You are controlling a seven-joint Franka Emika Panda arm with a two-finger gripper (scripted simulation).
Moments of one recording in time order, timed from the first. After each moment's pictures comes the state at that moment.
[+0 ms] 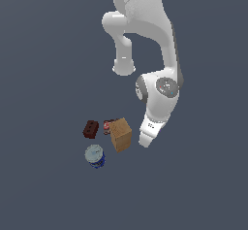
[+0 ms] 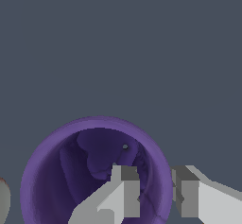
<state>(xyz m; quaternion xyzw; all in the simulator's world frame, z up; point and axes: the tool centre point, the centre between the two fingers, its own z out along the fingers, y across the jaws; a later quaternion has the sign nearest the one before) 0.030 0.126 0.069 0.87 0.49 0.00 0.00</state>
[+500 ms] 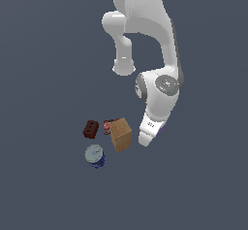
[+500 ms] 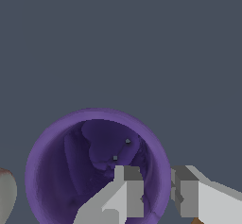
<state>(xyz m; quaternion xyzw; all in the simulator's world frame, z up) 0.030 0.123 0.078 0.87 0.49 0.00 0.00</state>
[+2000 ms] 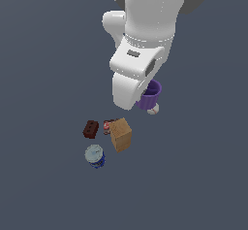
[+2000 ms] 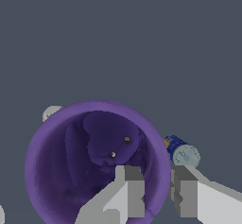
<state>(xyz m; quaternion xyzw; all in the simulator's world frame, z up) 0.057 0.045 0.352 0.87 0.49 0.00 0.00</state>
